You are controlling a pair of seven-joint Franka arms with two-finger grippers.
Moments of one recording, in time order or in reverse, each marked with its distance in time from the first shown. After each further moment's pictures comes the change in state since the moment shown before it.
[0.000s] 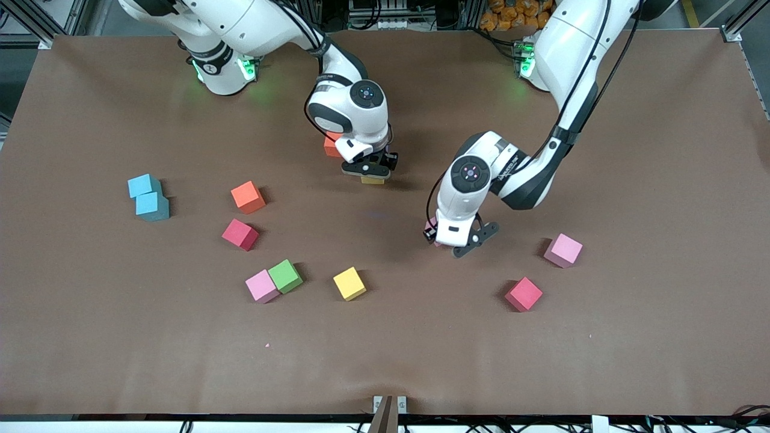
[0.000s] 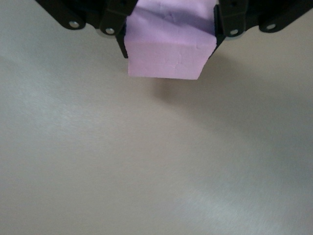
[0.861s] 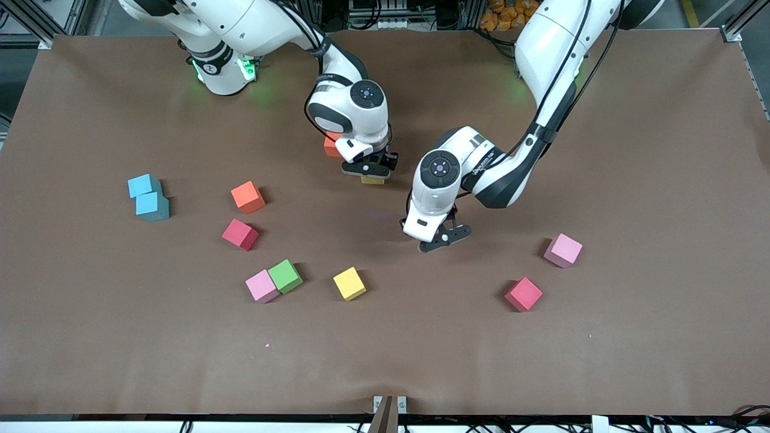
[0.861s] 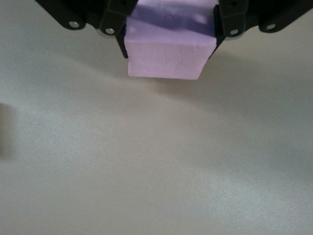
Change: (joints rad) left arm -0.072 0.032 -0.004 0.072 0.000 -0.044 0.096; right arm 0.000 0.000 0.001 0.001 0.000 -0.002 0.000
